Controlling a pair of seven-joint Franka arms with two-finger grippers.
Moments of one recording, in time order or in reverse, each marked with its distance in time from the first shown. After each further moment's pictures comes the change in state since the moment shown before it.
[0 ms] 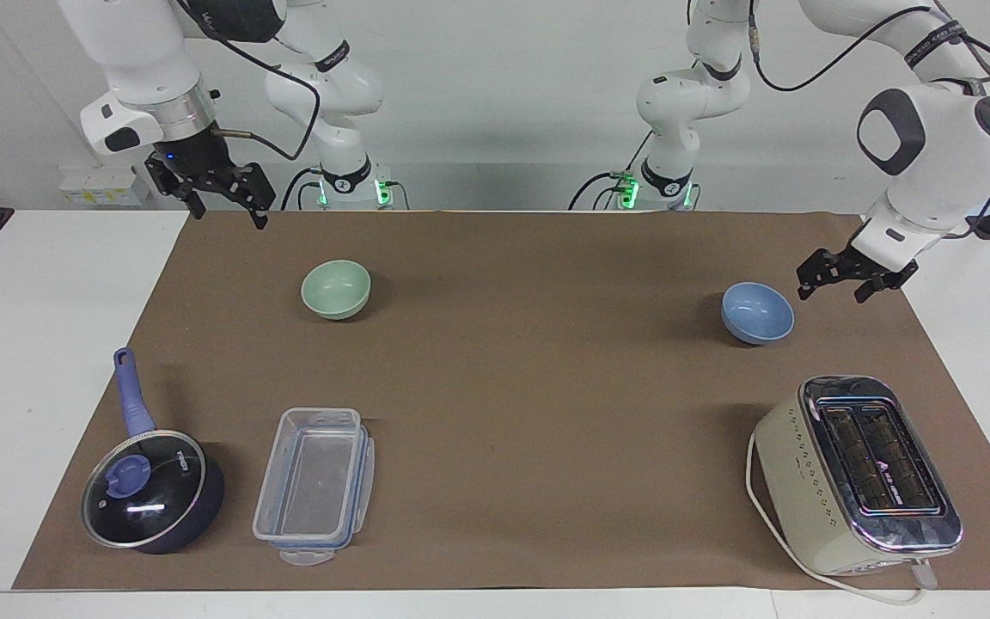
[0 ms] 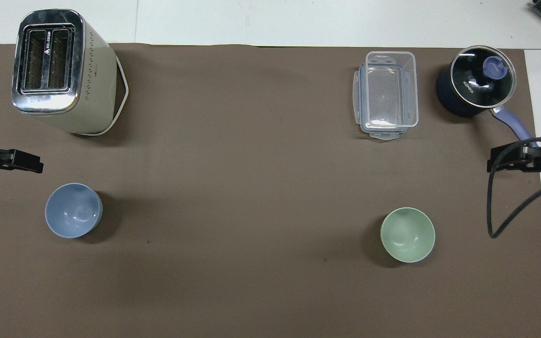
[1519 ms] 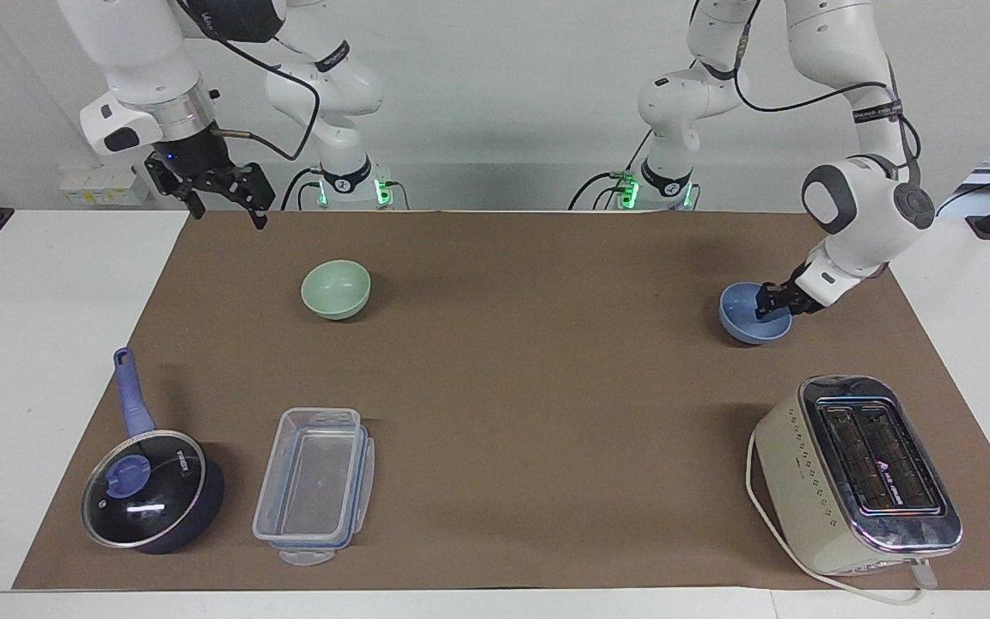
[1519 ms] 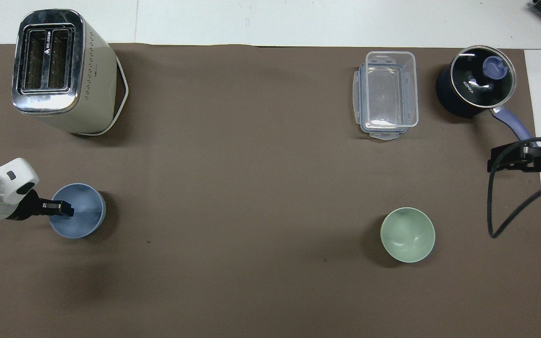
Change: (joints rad) left arm 0.081 0.009 0.000 -0.413 -0.110 0.326 0.124; right arm 0.000 0.000 -0.001 0.000 0.000 0.000 0.000
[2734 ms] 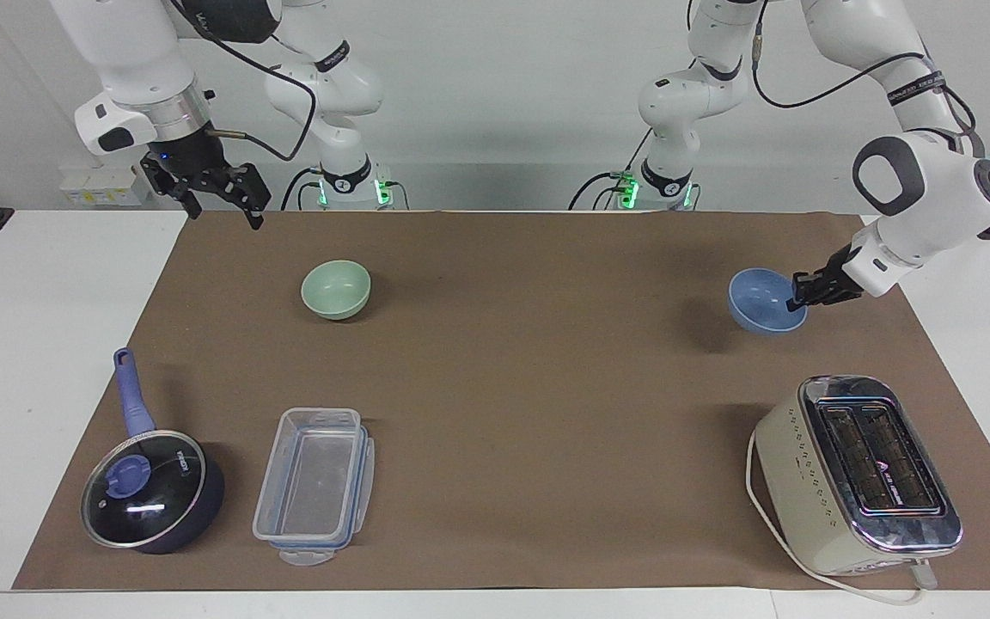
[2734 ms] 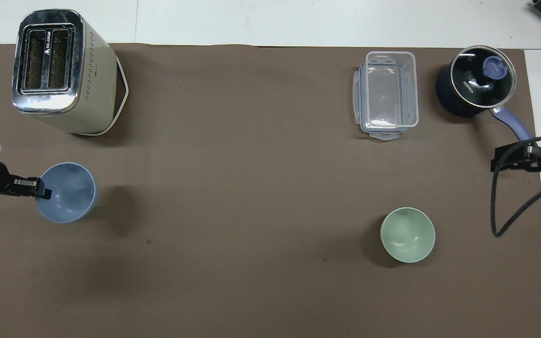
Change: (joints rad) left arm 0.018 0.023 -0.029 0.289 -0.066 -0.321 -0.028; right arm -0.003 0.000 -0.006 0.000 0.000 0.000 0.000
